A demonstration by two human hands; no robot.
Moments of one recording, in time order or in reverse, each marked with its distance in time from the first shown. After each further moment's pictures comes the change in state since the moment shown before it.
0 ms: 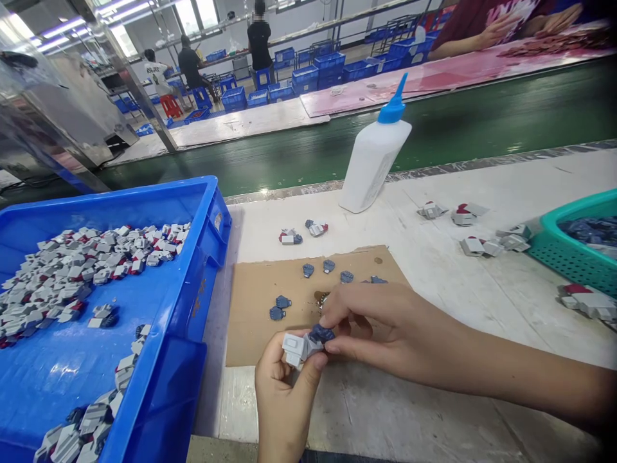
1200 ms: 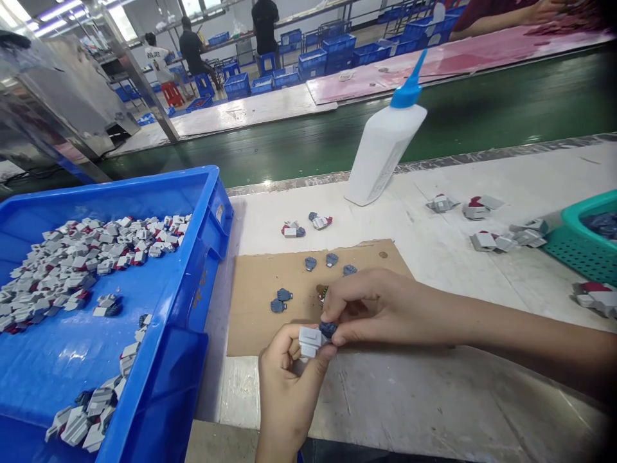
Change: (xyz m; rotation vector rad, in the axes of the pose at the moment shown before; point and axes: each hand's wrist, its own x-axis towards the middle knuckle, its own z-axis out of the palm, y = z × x) left_hand 0.001 0.000 0.002 0.111 -0.069 0.002; right_hand 0.013 0.020 -0.013 0.102 -0.280 0.060
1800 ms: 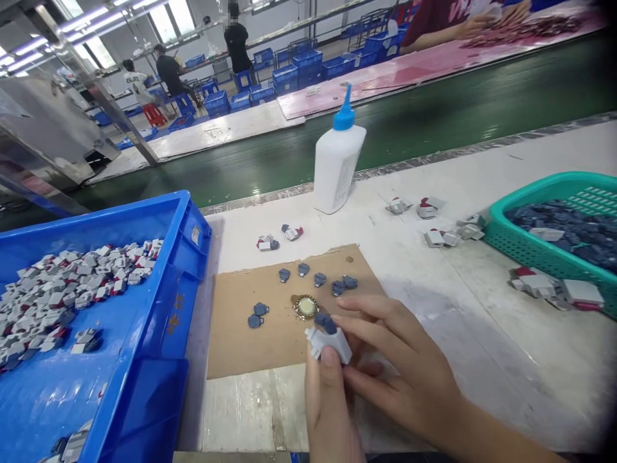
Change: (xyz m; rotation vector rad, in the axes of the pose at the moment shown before) left_hand -0.029 0.012 0.070 -0.494 -0.010 -0.313; right_hand -0.054 0.014 0.067 -0.480 0.938 -0.189
